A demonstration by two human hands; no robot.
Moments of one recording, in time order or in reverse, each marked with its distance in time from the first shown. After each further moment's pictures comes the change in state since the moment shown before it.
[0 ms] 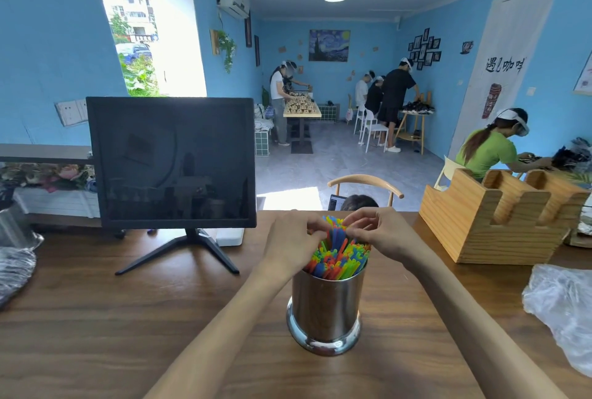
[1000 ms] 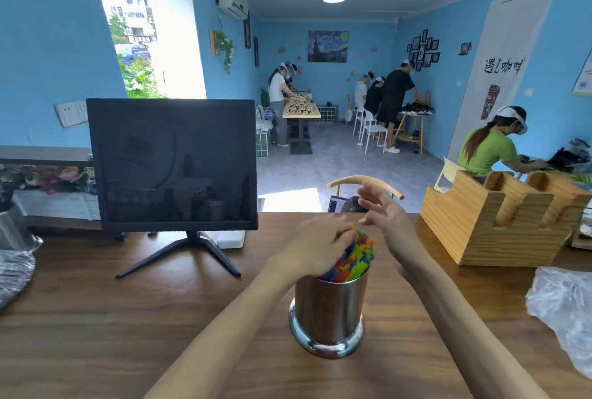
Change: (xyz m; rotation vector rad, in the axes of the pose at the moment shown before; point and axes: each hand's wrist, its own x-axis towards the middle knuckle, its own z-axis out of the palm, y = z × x) left_hand 0.012 0.019 0.007 0.163 -0.317 0.233; right_hand -0.001 -0.008 0.011 0.430 0.191 -0.043
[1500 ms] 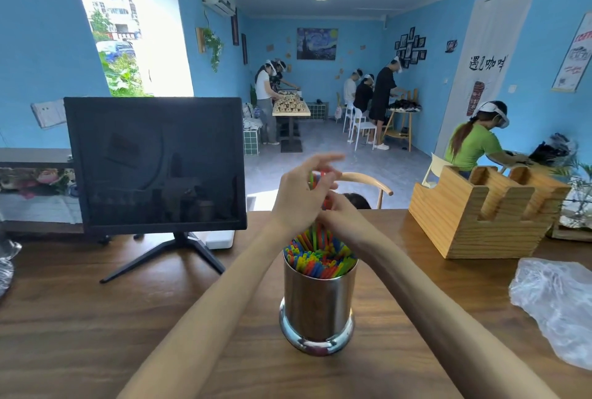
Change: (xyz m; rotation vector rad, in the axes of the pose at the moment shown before) left_hand 0.028 0.014 -0.039 -0.602 0.488 0.086; right_hand 0.010 -0.032 0.052 0.006 -0.261 -0.023
